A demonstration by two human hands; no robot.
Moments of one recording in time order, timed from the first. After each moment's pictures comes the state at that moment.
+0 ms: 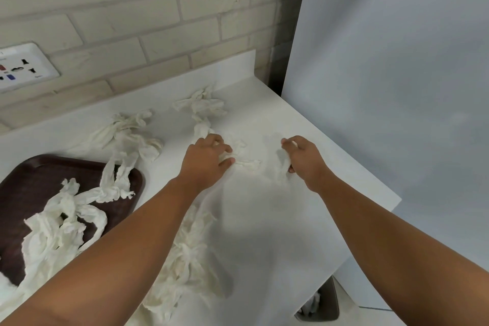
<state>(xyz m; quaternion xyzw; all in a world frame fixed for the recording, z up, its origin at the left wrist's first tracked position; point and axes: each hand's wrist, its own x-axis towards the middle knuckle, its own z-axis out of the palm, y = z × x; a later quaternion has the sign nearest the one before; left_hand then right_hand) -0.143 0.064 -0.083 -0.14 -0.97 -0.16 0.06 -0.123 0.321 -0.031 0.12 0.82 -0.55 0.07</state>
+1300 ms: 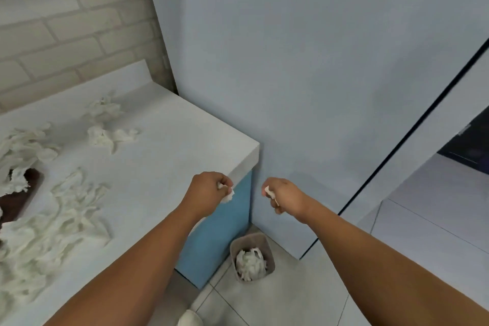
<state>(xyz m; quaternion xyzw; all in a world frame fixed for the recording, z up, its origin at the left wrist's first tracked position) 0.084 0.334 -0.041 -0.14 -0.92 -0.36 -0.11 0.147 0.544 -0.028 0.17 0.78 -0.58 0.17</state>
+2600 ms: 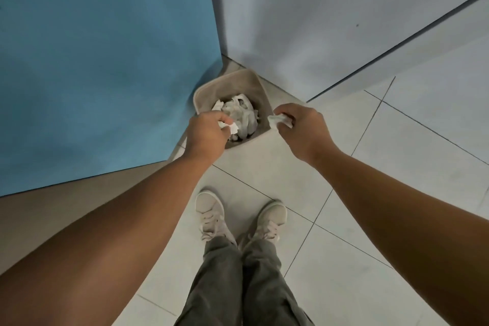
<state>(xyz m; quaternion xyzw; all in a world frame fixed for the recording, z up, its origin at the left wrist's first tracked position) 0.133 0.401 -0.562 -0.02 -0.91 -0.32 -0.27 0.217 0.591 -0.524 0.25 0.87 -0.40 0.12</state>
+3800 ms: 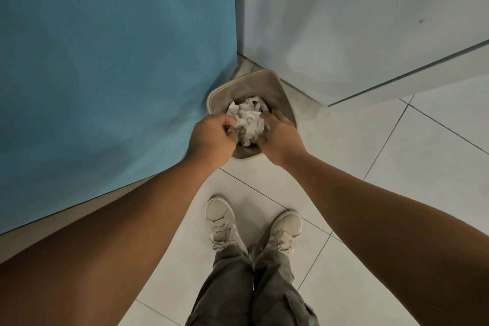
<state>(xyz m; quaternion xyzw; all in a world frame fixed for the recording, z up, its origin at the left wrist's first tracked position) 0.103 0.378 -0.591 -0.06 -0.91 -0.29 -0.30 0.168 0.533 -0.645 0.24 0.88 -0.33 0.23</state>
